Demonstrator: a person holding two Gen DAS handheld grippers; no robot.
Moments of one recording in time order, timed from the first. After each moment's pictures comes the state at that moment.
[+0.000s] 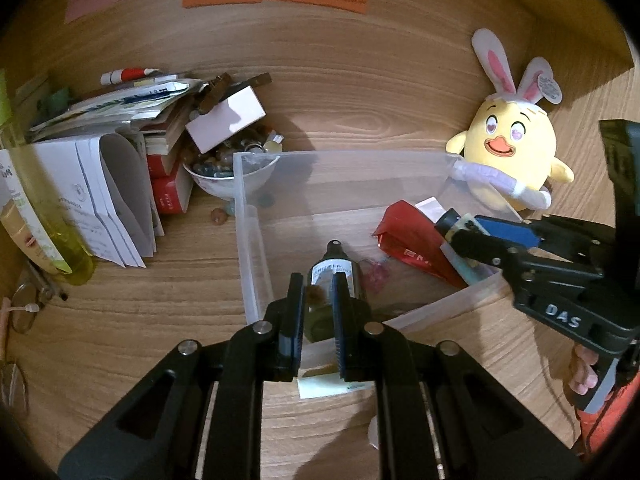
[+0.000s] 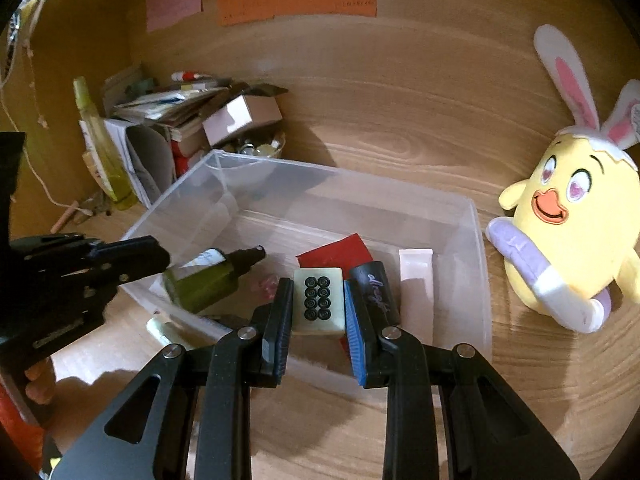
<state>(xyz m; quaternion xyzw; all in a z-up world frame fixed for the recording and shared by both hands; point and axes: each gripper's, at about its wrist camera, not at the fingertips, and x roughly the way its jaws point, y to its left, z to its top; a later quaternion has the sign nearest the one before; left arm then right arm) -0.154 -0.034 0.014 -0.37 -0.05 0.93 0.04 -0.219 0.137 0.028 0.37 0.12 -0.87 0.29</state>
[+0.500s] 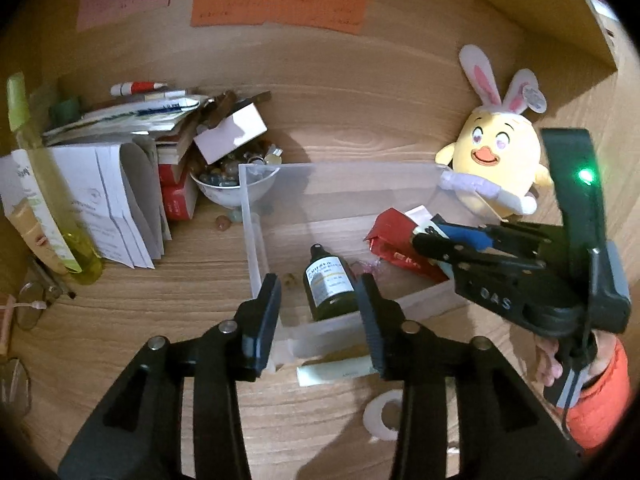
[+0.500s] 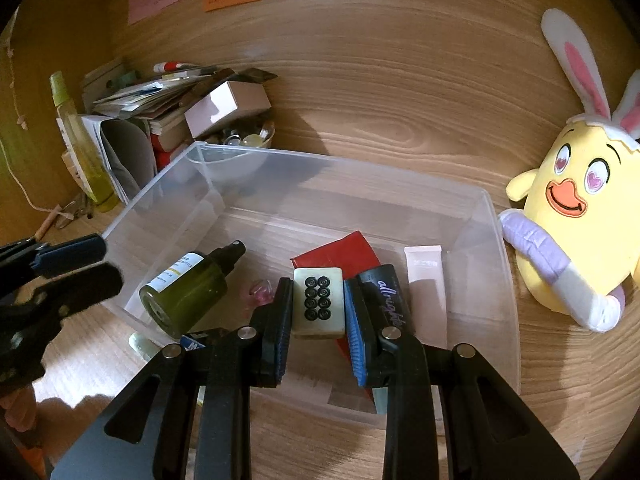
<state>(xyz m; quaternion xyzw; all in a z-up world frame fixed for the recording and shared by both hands) -0.131 -0.036 0.026 -0.35 -0.05 0.93 0.05 -0.229 0.123 0.014 0.38 0.12 -0.88 0.27</state>
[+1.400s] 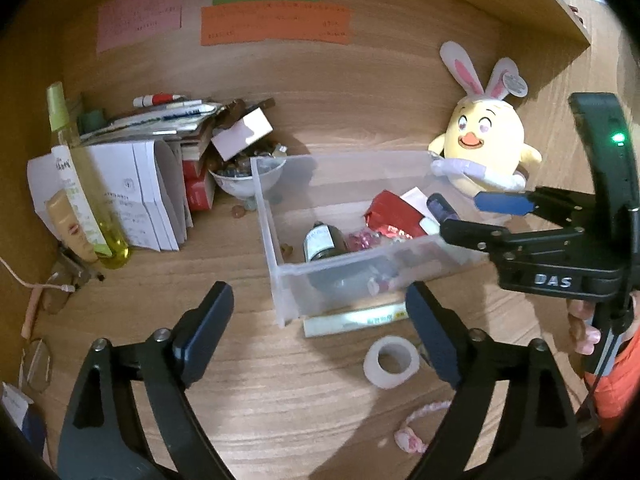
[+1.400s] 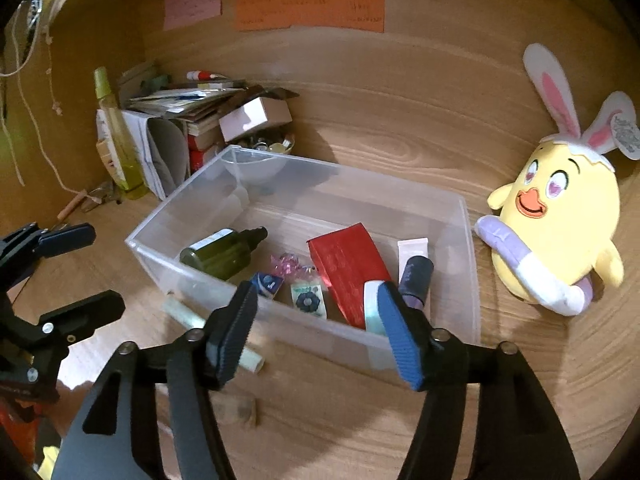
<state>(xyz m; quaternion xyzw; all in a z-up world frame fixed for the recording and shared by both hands) -0.082 -0.030 0.029 -0.34 -0.02 0.94 0.04 -0.179 0.146 0.040 0.34 0.13 -0.88 0.29</state>
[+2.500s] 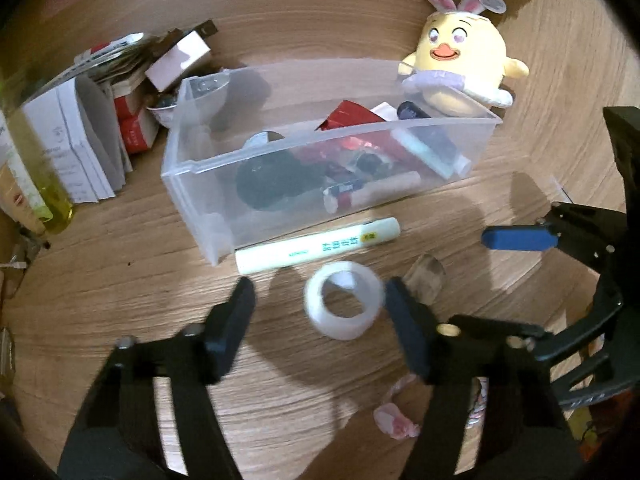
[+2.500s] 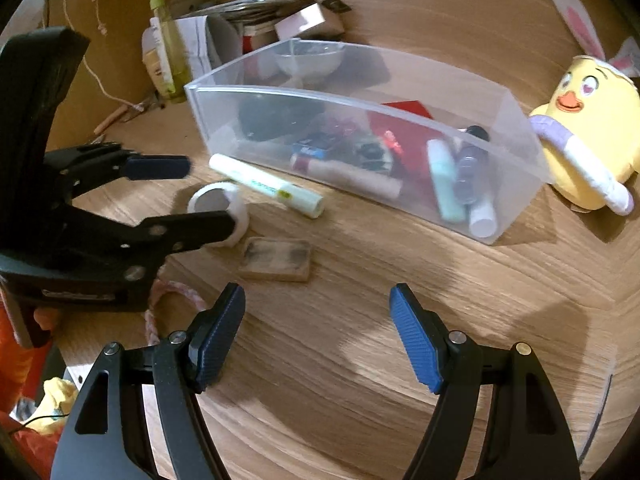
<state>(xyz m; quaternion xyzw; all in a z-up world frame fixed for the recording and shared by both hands) -0.093 0.006 -0.031 -0.42 0.02 0.90 0.08 -0.120 0.163 -0.032 0.42 0.16 -0.83 0.34</state>
